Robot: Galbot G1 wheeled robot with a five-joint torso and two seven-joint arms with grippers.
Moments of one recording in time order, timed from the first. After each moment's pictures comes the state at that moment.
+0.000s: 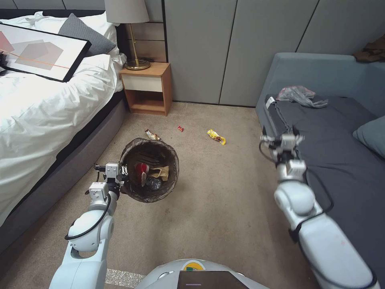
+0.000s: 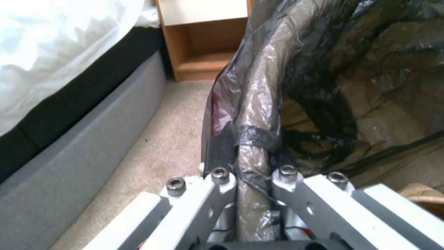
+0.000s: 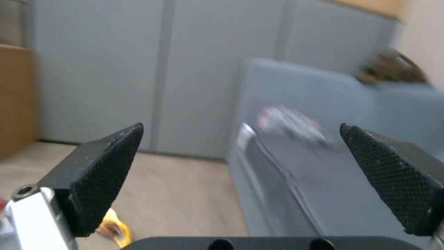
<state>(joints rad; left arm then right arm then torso) 1.46 -1.43 -0.68 -2.17 -0.08 0.41 0.03 -1.31 1.21 0.60 1.91 0.14 0.06 0.36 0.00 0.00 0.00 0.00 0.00</state>
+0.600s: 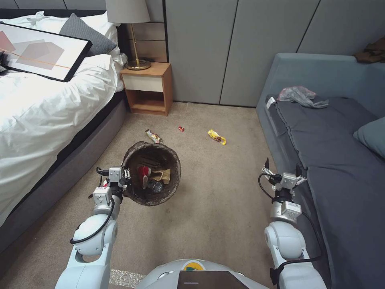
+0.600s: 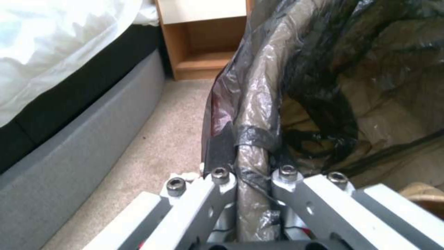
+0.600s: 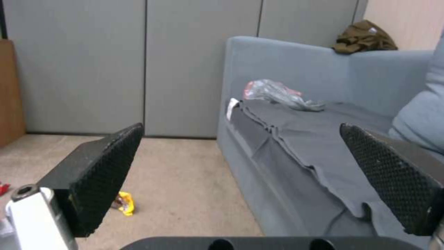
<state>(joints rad) 1.49 -1.45 -0.67 -2.16 -0.07 0.36 0.03 -1.47 1.46 0.67 1.96 0.00 0.17 0.29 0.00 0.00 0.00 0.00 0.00</state>
